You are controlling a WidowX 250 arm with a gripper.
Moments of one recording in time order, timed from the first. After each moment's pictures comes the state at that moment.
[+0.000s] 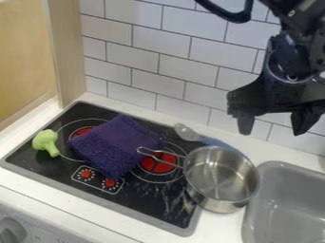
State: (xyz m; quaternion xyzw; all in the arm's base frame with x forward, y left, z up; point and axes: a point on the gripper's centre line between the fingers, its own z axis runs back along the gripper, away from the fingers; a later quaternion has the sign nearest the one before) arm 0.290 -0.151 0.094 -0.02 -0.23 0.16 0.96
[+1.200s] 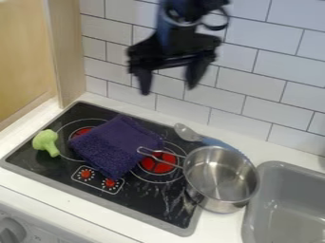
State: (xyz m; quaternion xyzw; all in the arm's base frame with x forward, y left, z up) arm 0.279 -0.022 0.115 0.07 -0.19 0.34 0.92
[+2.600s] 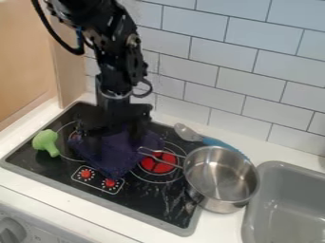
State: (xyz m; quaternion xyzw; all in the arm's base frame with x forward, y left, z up) arm 0.261 0.026 0.013 0.03 -0.06 0.43 0.90
